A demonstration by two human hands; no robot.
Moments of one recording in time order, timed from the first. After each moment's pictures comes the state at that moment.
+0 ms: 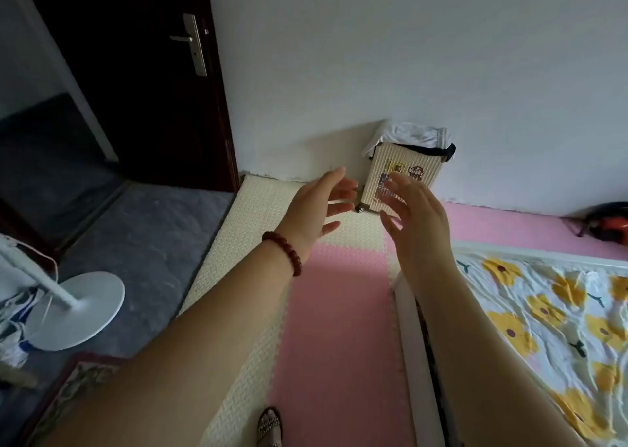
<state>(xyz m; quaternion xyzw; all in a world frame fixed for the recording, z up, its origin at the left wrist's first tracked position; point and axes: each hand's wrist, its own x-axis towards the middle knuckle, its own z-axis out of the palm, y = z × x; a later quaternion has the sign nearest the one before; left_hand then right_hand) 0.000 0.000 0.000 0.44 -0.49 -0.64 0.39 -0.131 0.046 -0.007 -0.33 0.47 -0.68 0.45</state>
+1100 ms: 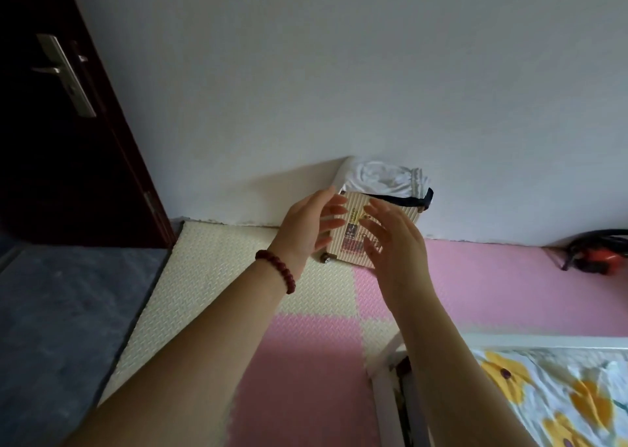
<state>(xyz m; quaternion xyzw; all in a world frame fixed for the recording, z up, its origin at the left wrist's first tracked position) -0.226 -0.409 0.001 0.42 -0.48 -0.67 0.38 -0.337 -0.354 -0.018 -0.27 0.49 -0.69 0.45</state>
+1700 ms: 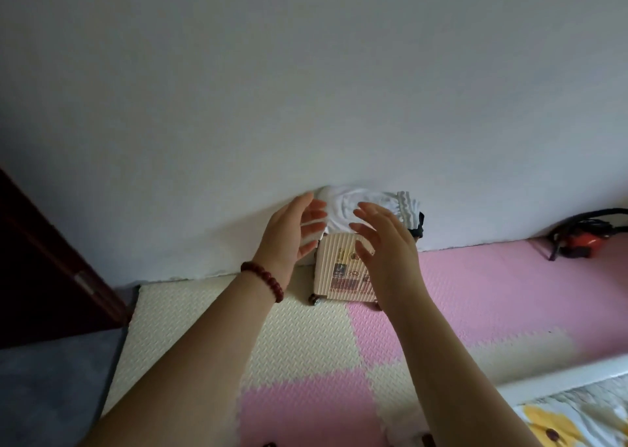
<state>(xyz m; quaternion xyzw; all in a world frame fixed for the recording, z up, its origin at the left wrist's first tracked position) -0.306 -0.673 -0.006 0.42 -0.49 -0.68 0.35 -0.412 -0.598 -0.019 -0.23 0.52 -0.72 0.40</state>
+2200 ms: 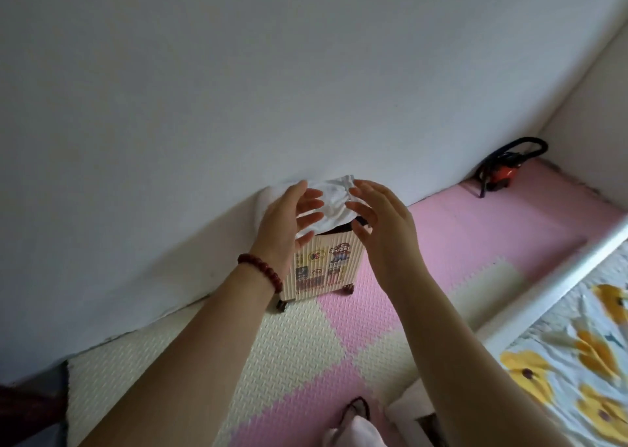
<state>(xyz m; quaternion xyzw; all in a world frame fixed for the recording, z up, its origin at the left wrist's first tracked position) -0.435 -0.784 -0.021 0.36 -0.53 -0.73 0.24 -0.516 -0.686 -0.023 -0.15 0.55 -0.77 0.29</state>
